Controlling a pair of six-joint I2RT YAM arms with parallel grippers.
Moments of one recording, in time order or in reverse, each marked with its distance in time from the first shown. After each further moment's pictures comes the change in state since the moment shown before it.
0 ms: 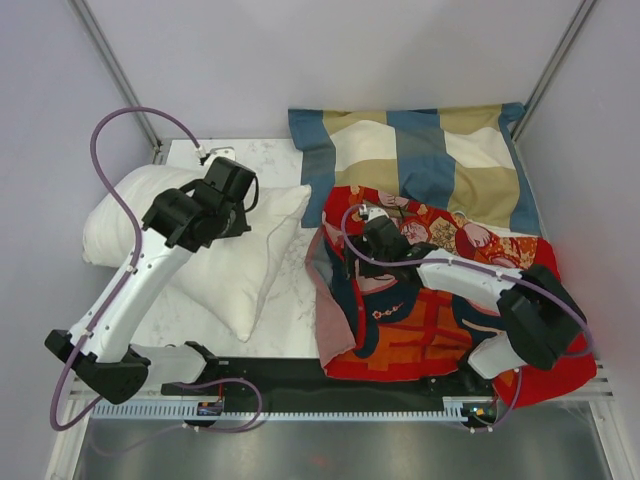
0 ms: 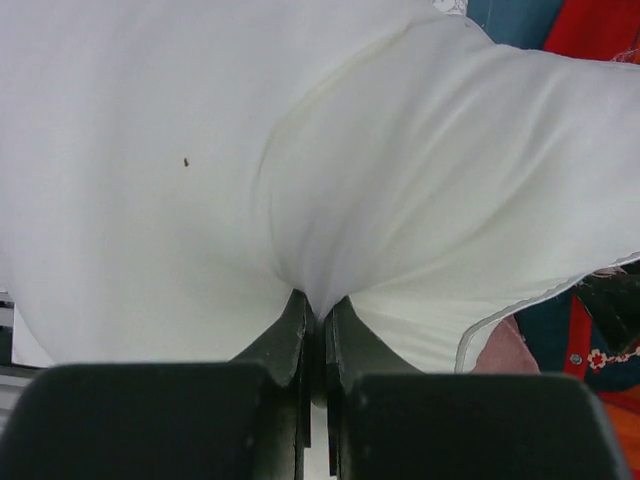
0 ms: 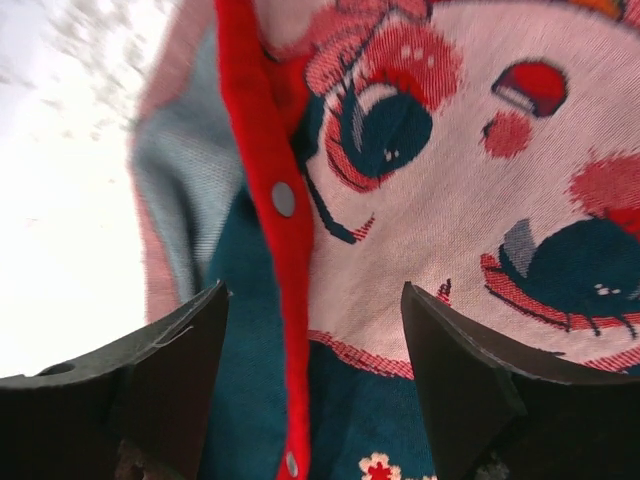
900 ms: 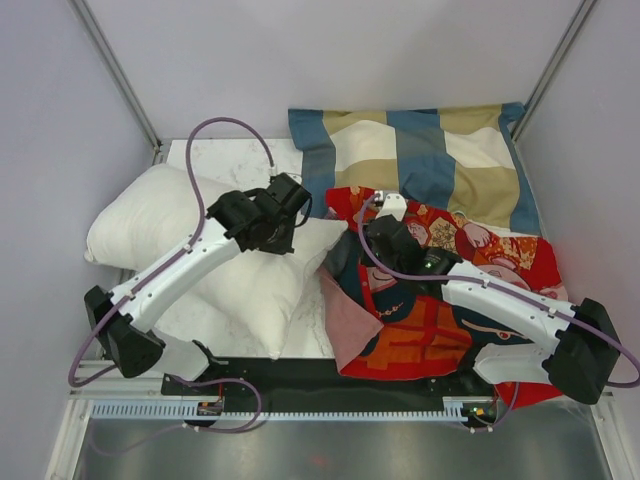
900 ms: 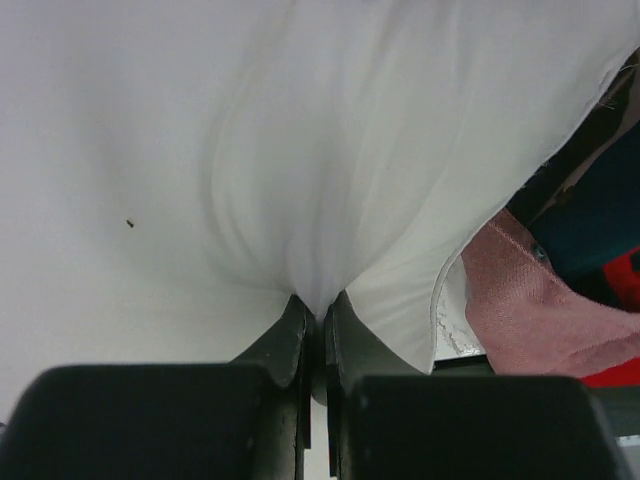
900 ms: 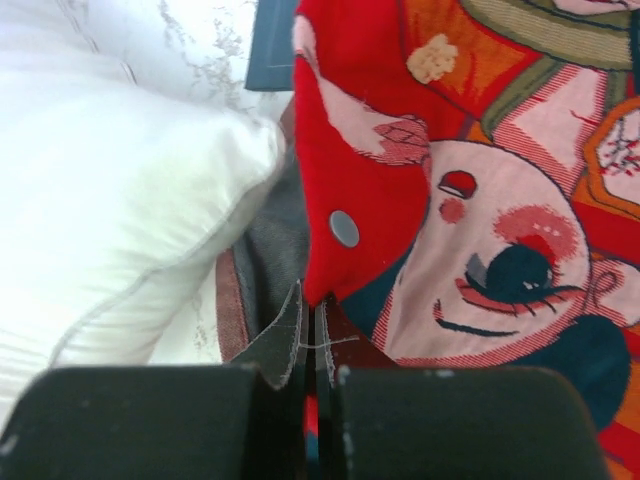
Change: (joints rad) left arm -0.171 0.137 -0.084 0.091 0.161 0.072; right arm 0.146 -0.223 0.080 -0.092 0.333 0.100
